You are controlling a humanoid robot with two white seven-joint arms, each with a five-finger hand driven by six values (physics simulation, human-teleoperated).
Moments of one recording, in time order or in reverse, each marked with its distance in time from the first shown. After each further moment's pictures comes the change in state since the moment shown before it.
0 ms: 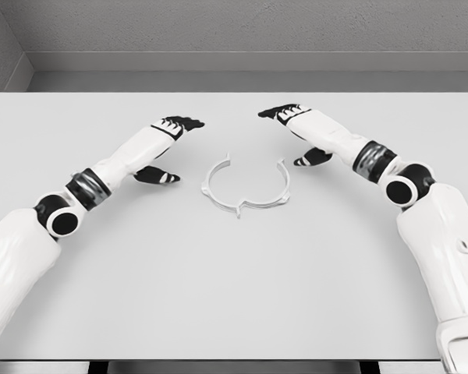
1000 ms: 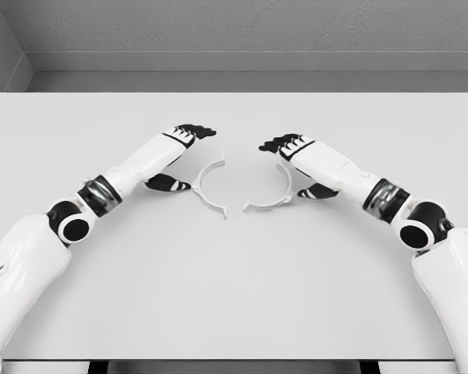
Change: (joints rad) left arm 0.020 -0.034 -0.023 -0.012 0.004 0.000 -0.001; right arm 0.232 -0.077 -0.012 -0.303 -0.039 0.000 0.005
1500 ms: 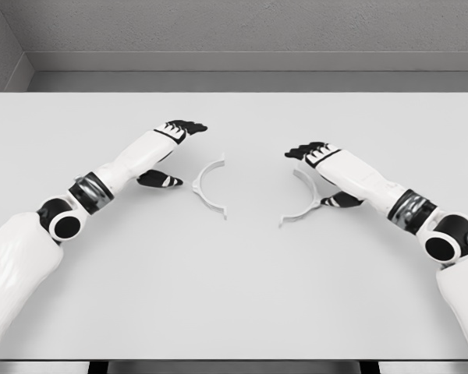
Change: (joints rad) left arm -0.008 0.029 0.010 0.001 0.014 0.000 0.000; right arm 0.072 -0.064 -0.056 -0.033 -0.024 0.000 0.000
